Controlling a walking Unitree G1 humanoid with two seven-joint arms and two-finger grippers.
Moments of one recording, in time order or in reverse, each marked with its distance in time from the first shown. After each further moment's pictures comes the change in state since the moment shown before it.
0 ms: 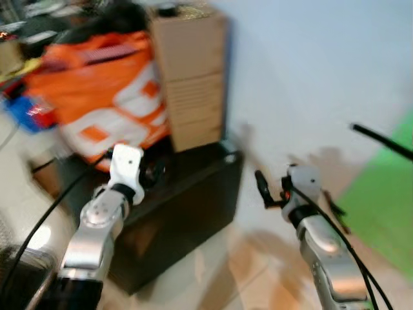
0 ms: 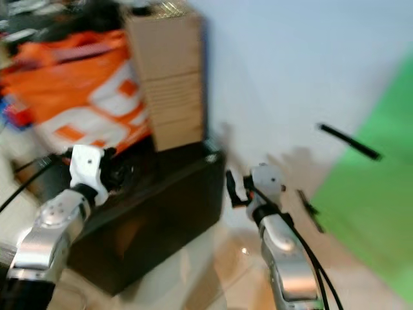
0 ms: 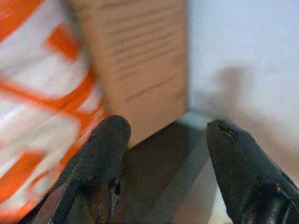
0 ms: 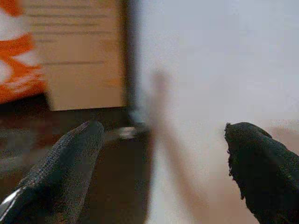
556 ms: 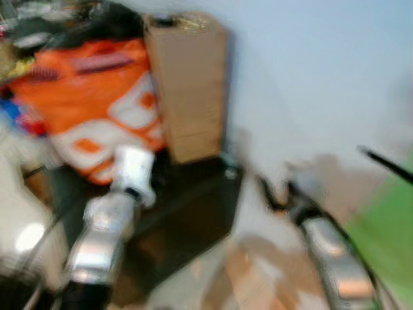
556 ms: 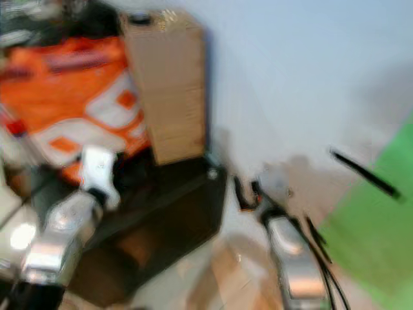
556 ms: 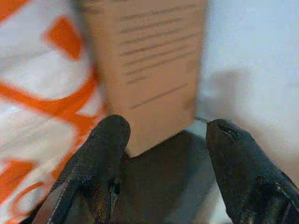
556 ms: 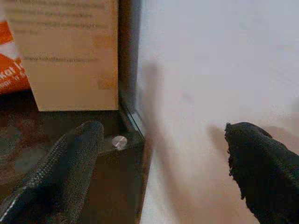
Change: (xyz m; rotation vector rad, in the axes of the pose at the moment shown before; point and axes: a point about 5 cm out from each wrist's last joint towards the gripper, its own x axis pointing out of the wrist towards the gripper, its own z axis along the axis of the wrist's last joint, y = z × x) left arm -0.001 -0.012 -0.007 0.000 0.022 -0.019; right arm -0.001 -0.004 -0.010 0.002 0.049 0.016
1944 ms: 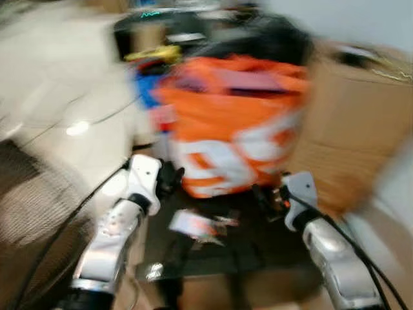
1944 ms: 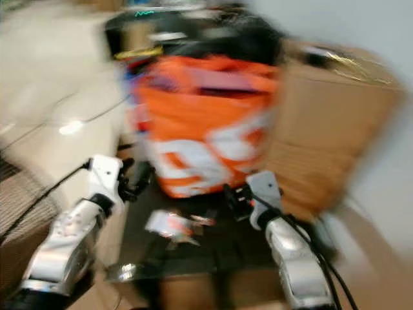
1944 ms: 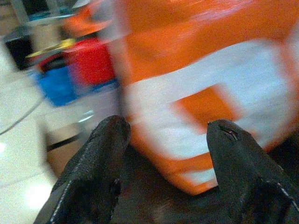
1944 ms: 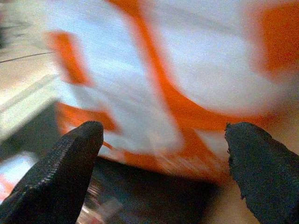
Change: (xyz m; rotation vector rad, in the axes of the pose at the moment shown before) left arm -0.012 0.000 -0.014 0.000 0.048 0.004; right arm 0.009 0.012 0.003 -0.115 0.012 0.257
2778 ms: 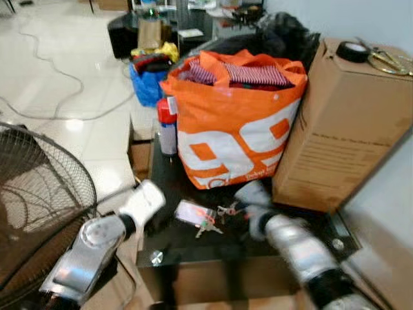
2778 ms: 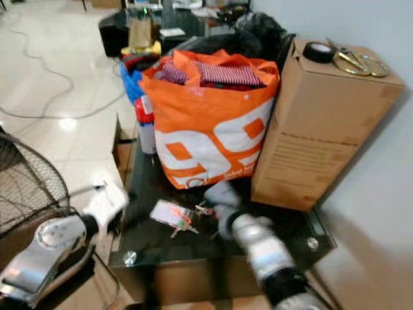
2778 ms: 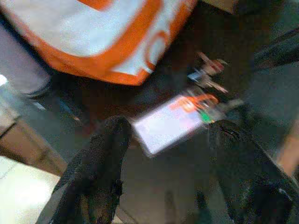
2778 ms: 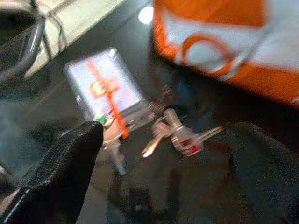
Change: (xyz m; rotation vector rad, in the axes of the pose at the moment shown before) left arm -0.021 0.004 -0.036 0.342 0.307 -0.450; right arm 0.046 0.046 -0.055 -0.009 0.378 0.270
